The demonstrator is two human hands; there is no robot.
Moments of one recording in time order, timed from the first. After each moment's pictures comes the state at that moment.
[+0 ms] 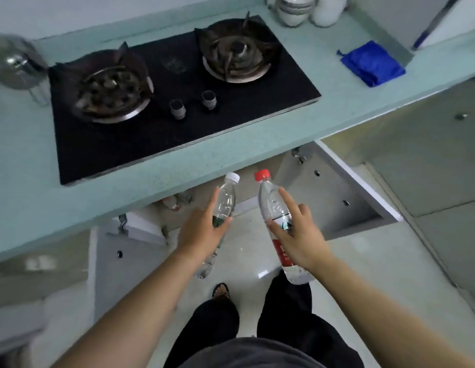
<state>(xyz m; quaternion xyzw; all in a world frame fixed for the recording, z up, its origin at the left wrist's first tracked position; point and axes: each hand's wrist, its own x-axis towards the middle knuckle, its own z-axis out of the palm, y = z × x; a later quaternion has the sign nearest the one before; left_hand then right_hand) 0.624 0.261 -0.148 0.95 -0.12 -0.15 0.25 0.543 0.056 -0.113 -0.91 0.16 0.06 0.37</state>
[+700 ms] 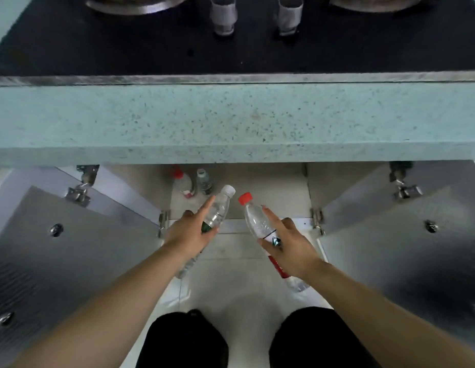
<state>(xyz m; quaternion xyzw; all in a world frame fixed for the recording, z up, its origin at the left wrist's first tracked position) 0.696 0.286 -0.422 0.96 0.05 -0.19 0.18 0.691 0.042 -0.421 -0.92 -0.08 0.22 0.31</state>
